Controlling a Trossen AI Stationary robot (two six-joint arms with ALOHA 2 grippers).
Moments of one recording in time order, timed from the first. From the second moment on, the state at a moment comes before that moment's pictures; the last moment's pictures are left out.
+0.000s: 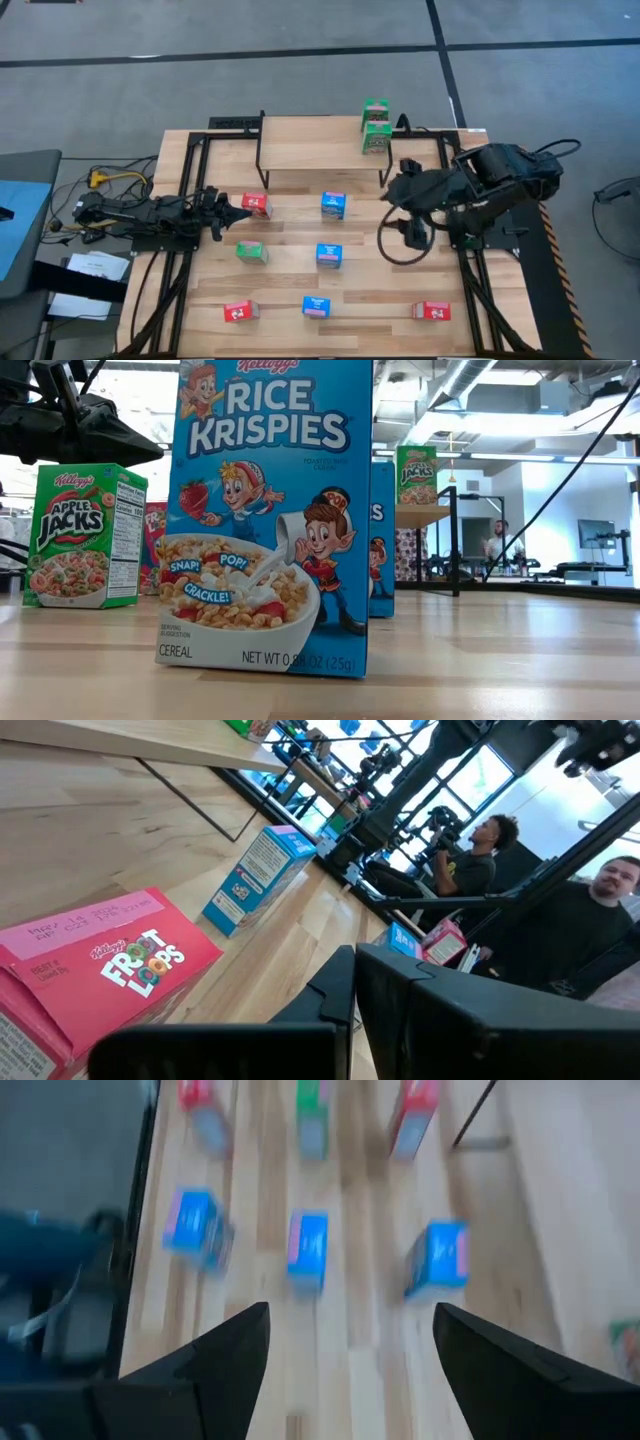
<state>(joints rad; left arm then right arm) -0.16 0.04 0.02 0.05 -0.32 -0.71 0.31 1.49 2.02 -1.38 0.23 0.29</state>
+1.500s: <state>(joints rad) -0.16 0.04 0.02 0.12 -0.40 -0.36 0.21 1.66 2.02 -1.28 0.26 0.32</state>
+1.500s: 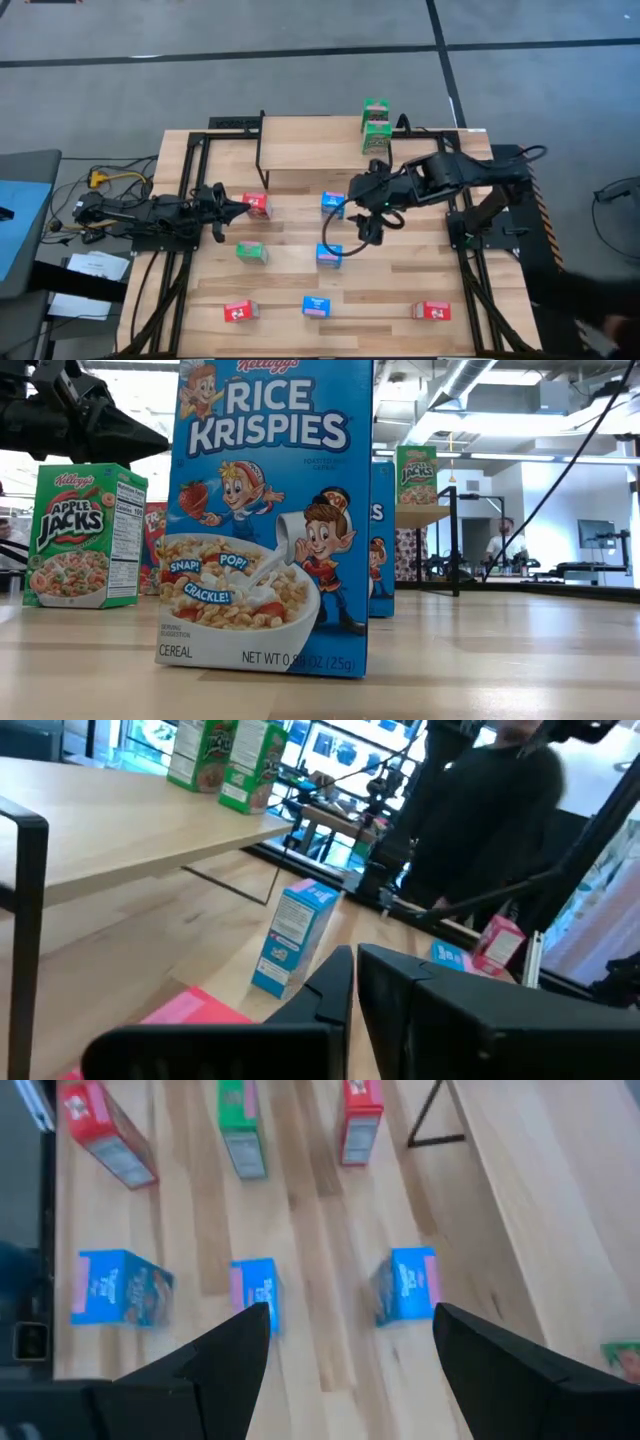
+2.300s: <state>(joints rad) -0.16 0.04 0.02 0.12 -0.54 -0.41 0.15 1.63 2.02 -1.27 0.27 0.32</state>
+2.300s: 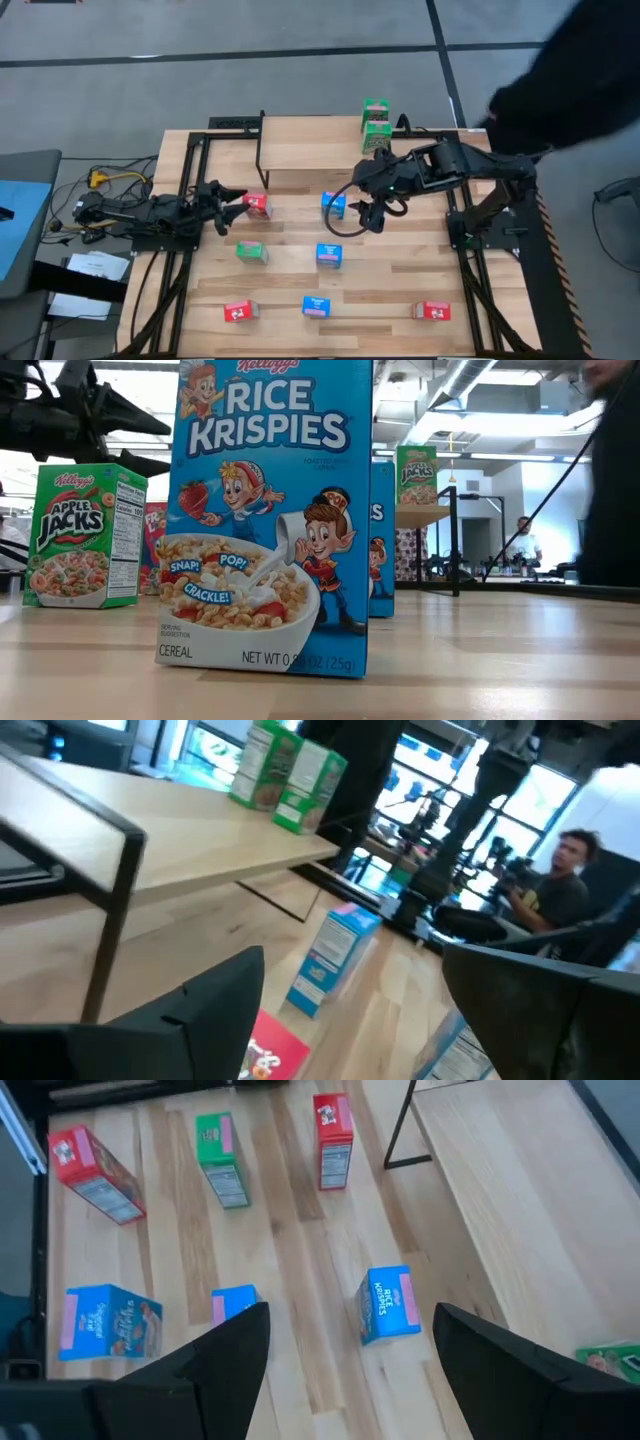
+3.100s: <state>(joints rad) -0.16 0.04 0.07 0.22 -0.38 -0.46 0.16 1.62 2.02 -1.27 0.27 0.36</state>
